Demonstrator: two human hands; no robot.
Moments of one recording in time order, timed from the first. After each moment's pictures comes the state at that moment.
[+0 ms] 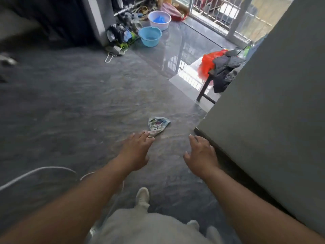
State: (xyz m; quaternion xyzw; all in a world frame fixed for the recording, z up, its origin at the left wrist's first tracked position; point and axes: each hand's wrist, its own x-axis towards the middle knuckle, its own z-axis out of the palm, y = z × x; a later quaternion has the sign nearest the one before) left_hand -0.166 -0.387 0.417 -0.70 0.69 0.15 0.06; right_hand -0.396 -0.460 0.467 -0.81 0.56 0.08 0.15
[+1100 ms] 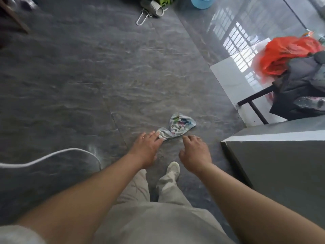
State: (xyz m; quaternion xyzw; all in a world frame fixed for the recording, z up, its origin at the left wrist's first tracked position) left_hand 0.003 -0.604 0.330 -0.75 0.57 0.31 0.10; right_hand -0.154 -0.719 0.349 -0.86 0.39 0.23 0.22
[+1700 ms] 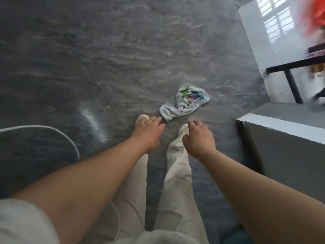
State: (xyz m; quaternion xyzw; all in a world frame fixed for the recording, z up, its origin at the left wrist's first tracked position) left_hand 0.110 -0.657 0.123 -0.69 0.55 0.45 0.14; right_hand -0.044 -0.764 0.154 -0.79 0.44 0.33 0.25
